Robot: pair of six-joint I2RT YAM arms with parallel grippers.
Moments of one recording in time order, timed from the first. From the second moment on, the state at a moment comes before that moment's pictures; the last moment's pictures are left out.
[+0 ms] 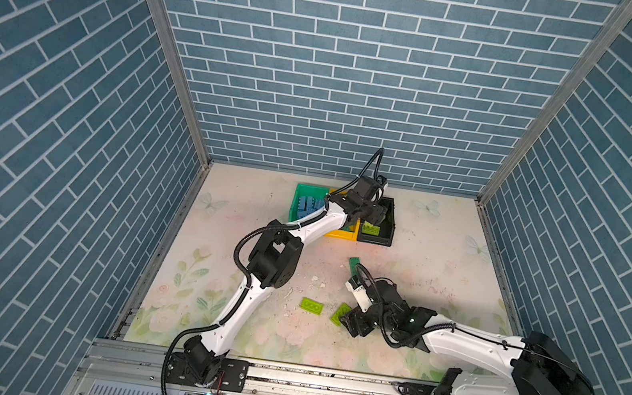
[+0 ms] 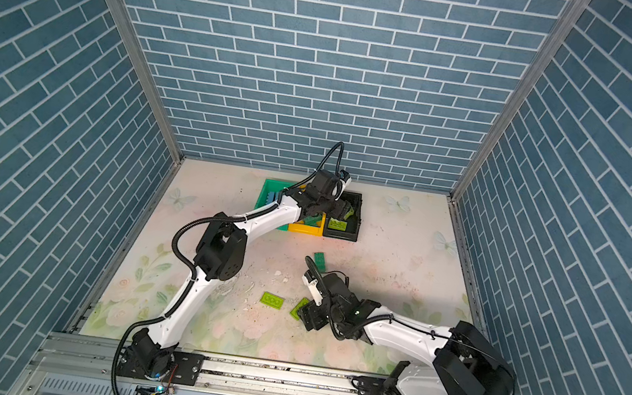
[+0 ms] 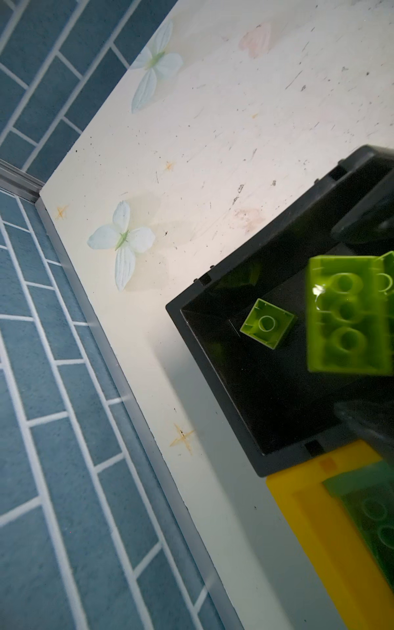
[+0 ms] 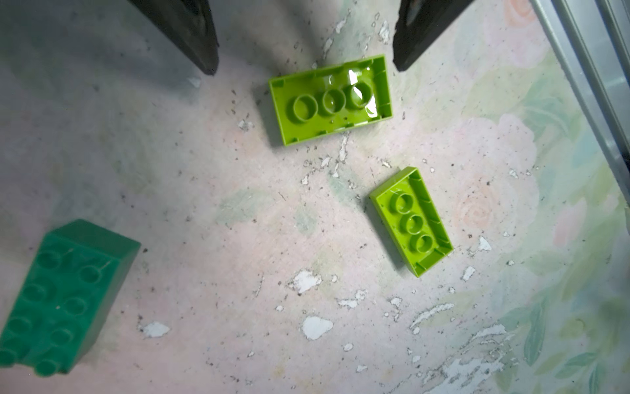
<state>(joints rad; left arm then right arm) -0.66 2.49 2.22 -0.37 0.05 -0.09 0.98 1.32 0.53 -0.08 -0.09 0.21</state>
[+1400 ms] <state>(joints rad) -0.66 2.12 1.78 -0.27 0.02 -0.09 1.10 1.59 0.73 -0.18 0.05 0.11</state>
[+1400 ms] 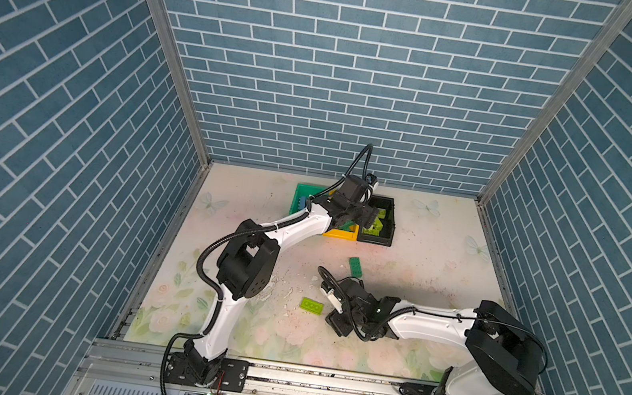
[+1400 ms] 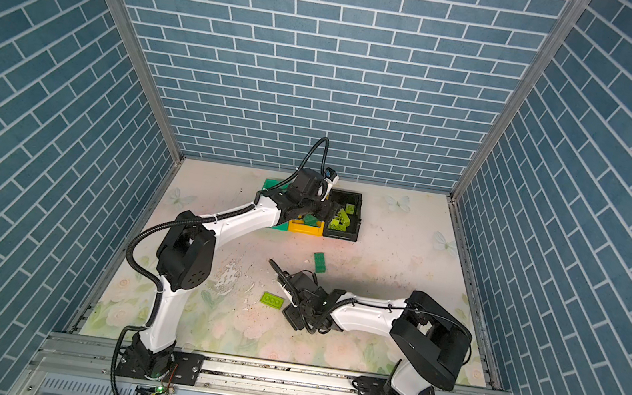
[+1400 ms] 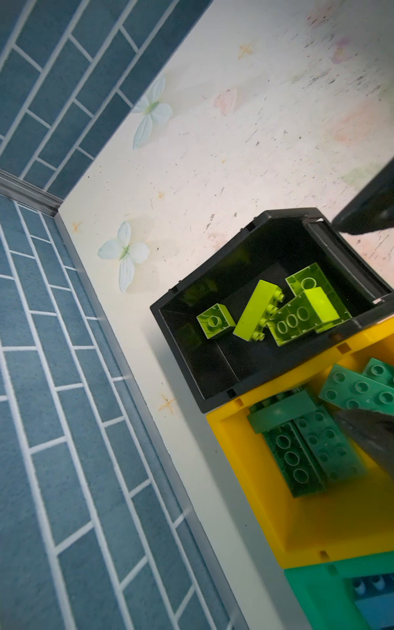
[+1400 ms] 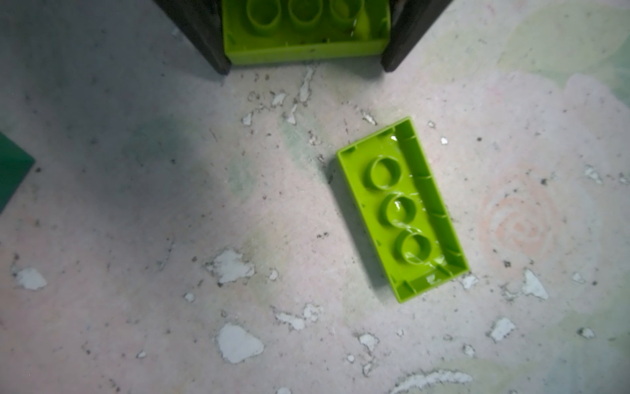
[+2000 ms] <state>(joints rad) -0.66 1.90 1.47 -0.22 -0.05 -0.10 0.69 1.45 0.73 -0.14 -0.16 0.21</state>
